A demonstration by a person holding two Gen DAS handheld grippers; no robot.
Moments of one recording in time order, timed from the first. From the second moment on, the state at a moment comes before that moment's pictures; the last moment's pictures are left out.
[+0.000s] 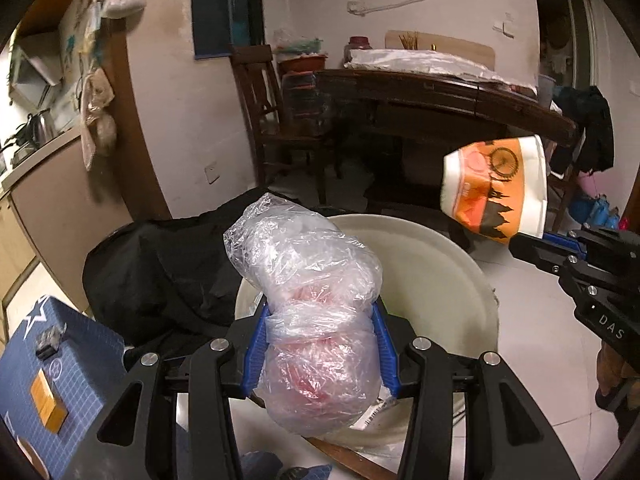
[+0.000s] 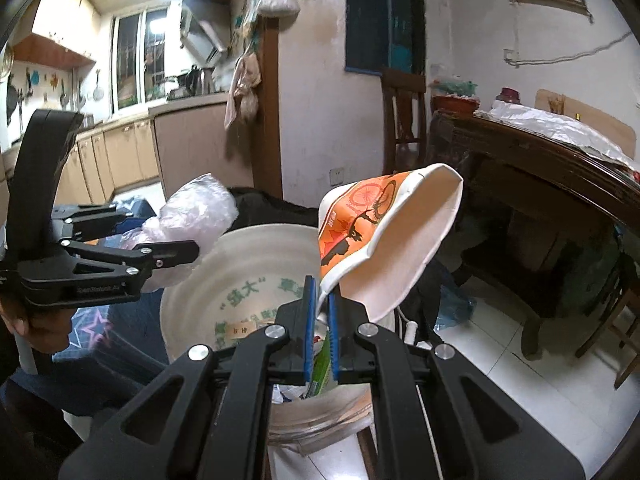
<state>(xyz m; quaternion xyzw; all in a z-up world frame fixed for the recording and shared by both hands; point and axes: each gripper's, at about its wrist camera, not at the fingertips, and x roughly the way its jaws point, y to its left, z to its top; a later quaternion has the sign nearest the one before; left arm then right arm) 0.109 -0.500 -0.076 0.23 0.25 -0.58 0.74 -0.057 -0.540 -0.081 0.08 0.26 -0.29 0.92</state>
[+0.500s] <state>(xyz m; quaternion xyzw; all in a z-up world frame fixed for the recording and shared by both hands) 0.128 -0.515 -0.095 0.24 0.26 -0.58 0.73 -0.013 -0.546 -0.096 0.02 0.33 -0.25 0.91</state>
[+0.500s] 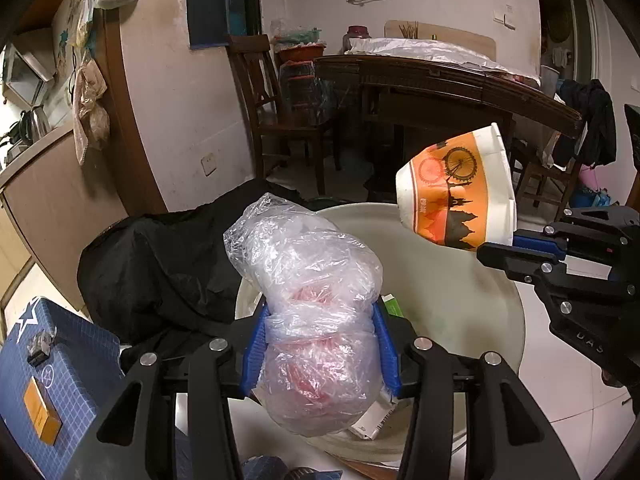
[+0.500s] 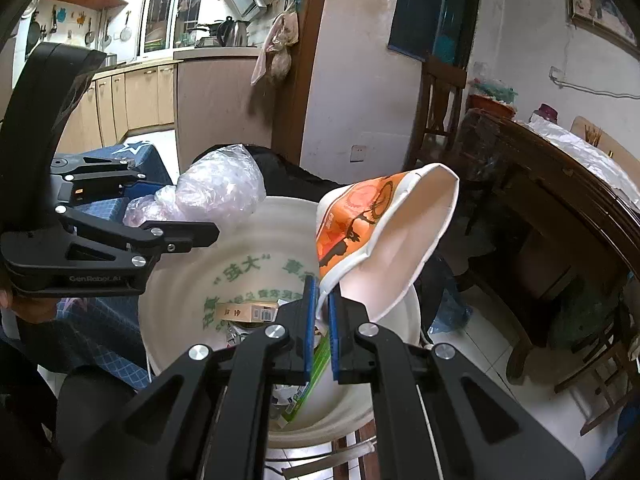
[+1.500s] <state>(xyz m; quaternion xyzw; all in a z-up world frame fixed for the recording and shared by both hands) 0.134 -0.489 -0.094 0.23 0.26 -0.55 0.76 -0.011 -0.543 -0.095 0.03 0.33 -0.23 0.91</state>
